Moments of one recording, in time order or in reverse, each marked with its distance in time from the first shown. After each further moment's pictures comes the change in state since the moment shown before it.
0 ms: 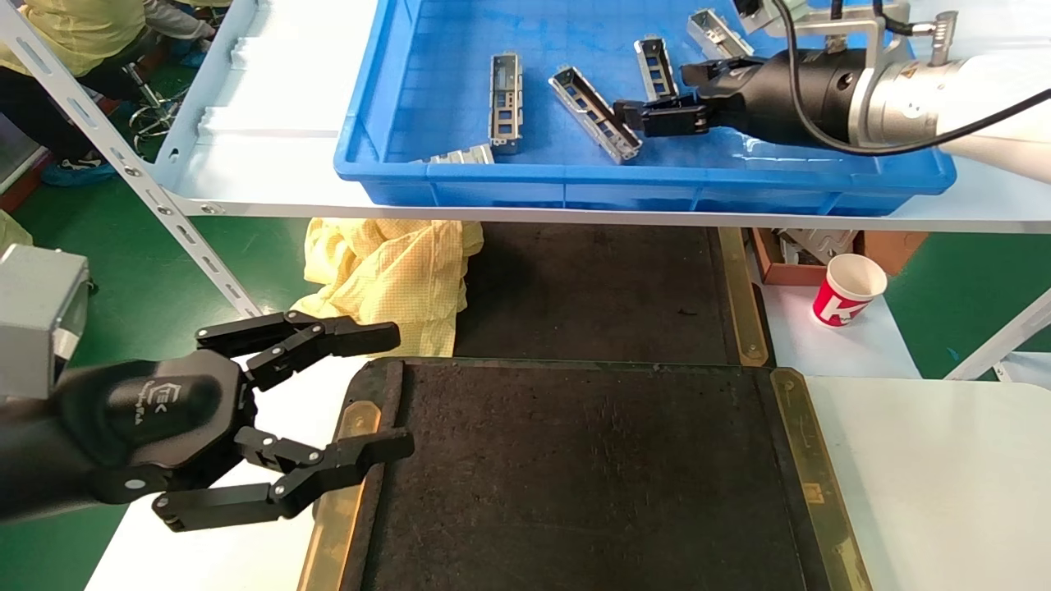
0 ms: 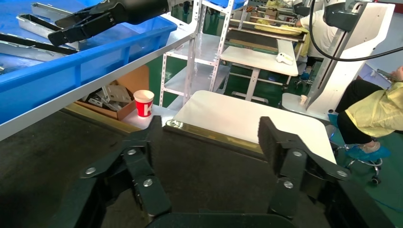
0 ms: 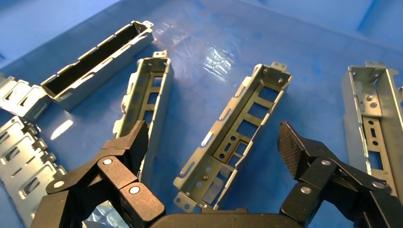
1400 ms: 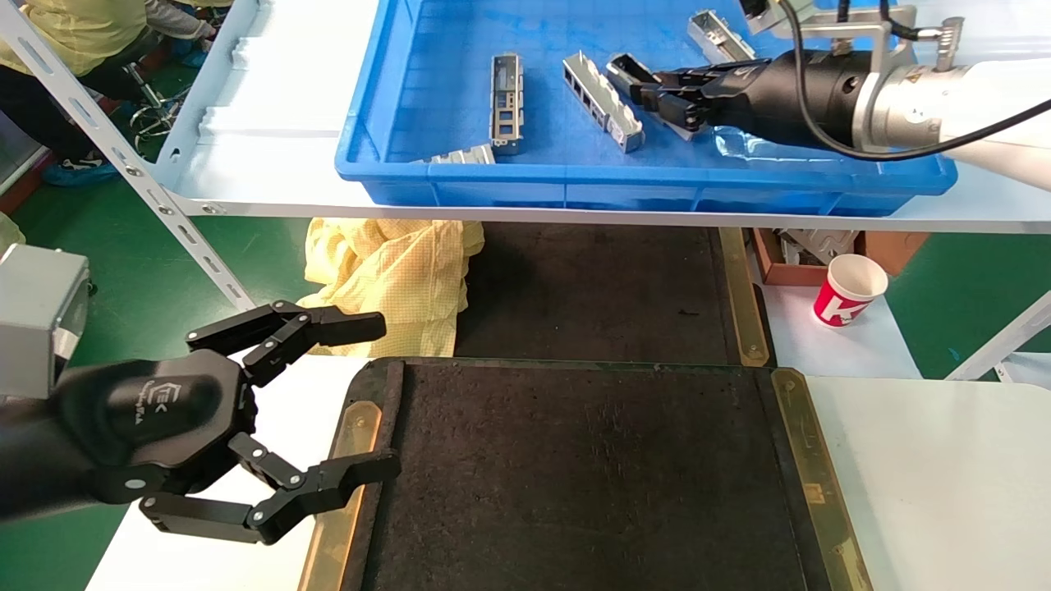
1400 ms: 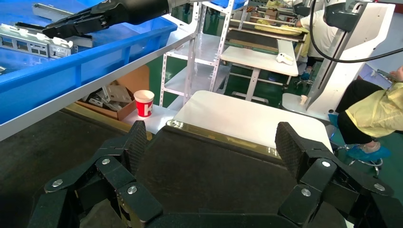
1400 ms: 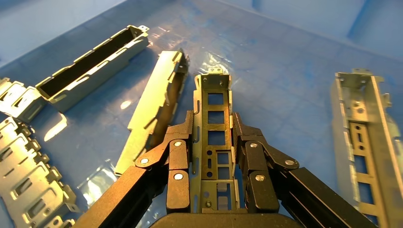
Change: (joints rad) left arm 0.000 0.000 0.000 0.000 0.000 0.000 0.000; right arm 0.013 0.009 0.019 -0.025 0.027 -0.016 -0.071
